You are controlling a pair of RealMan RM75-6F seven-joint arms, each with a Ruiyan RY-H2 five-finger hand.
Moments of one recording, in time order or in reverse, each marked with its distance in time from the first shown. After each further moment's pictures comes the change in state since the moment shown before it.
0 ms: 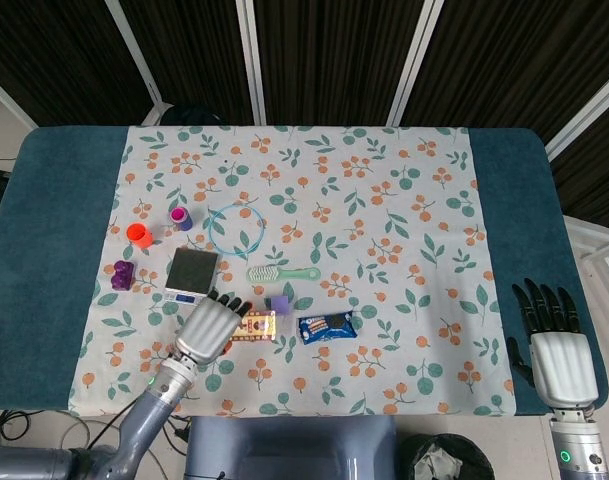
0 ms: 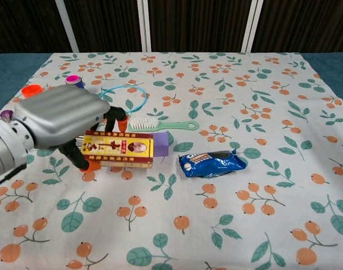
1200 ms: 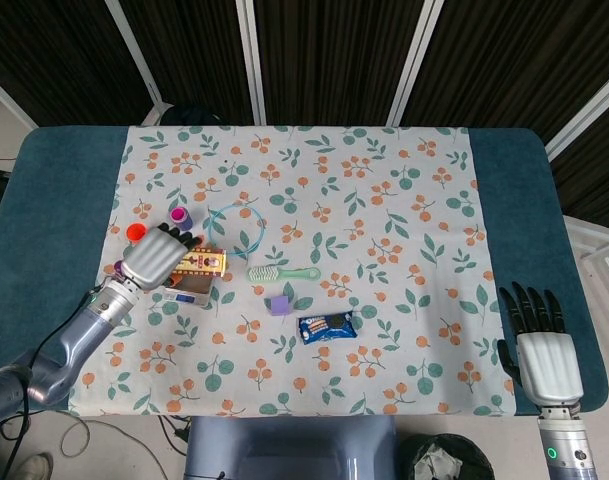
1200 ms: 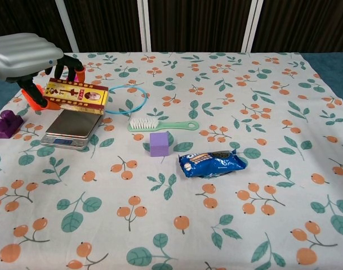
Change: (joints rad) left arm -0.121 0.152 -0.001 0.585 0.304 -0.167 -0.773; right arm 0.013 -0.037 -0.007 0.009 0.020 -0.033 -0.068
